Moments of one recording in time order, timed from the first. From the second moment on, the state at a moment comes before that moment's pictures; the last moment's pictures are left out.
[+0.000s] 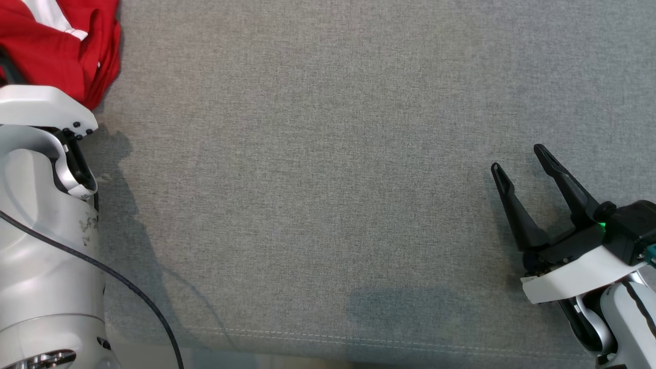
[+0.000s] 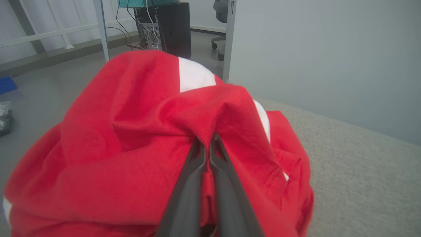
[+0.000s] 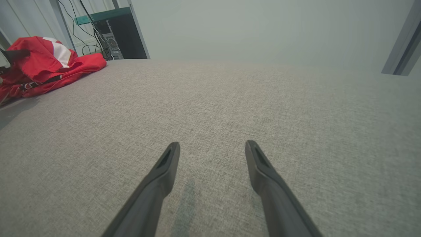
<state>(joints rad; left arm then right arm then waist) -0.90 0.11 0.35 0.86 -0.12 0.20 -0.26 -0.30 -0.36 0.33 0.08 0.38 0.13 -0.25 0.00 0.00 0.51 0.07</state>
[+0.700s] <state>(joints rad) -0.72 0.02 0.22 0.37 -0.04 0.12 -0.26 -0.30 -0.28 0.34 0.13 0.40 0.13 -0.25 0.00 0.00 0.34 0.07</state>
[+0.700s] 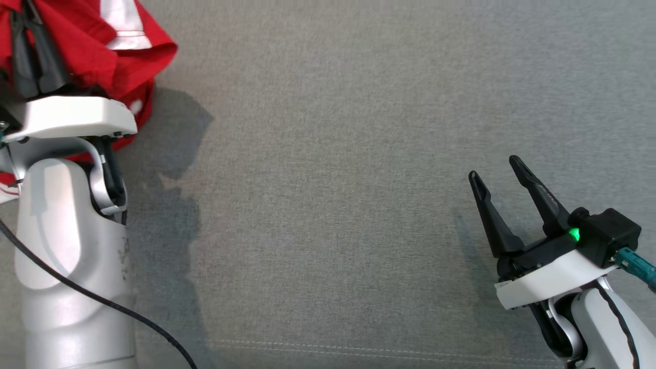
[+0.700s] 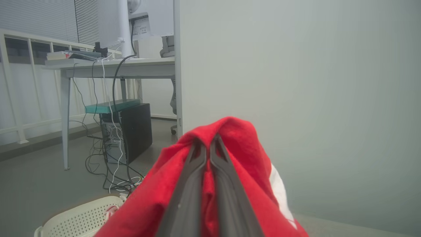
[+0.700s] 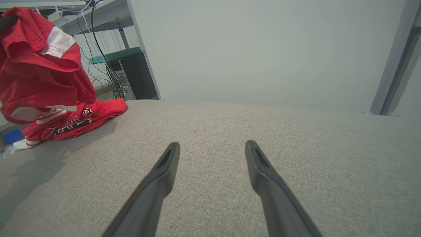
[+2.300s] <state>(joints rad) -0.57 0.04 -0.68 0.75 -0.92 0.18 -0.21 -0.23 -0.12 0.32 0.18 0.42 0.13 -0.25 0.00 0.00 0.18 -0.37</state>
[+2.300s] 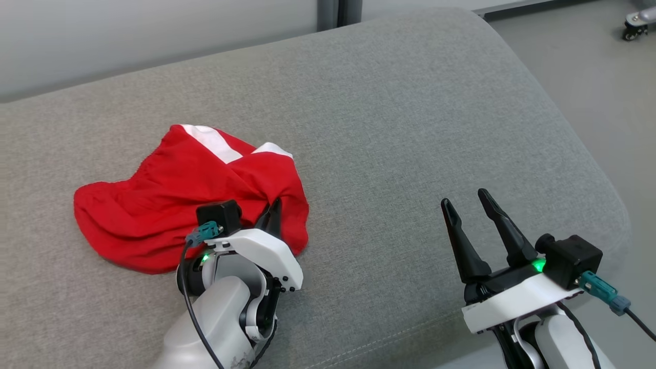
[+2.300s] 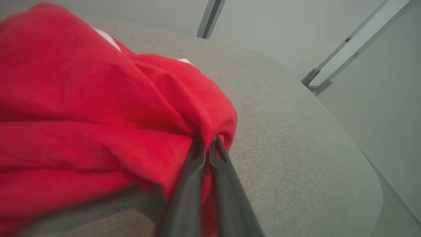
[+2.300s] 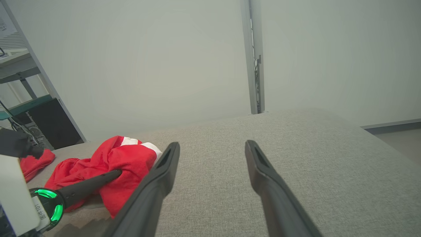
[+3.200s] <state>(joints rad) -0.12 0.05 -0.21 0.13 -0.32 0.16 -0.25 -0.11 -0.12 0.23 0.19 0.47 0.13 -0.25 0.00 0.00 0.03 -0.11</state>
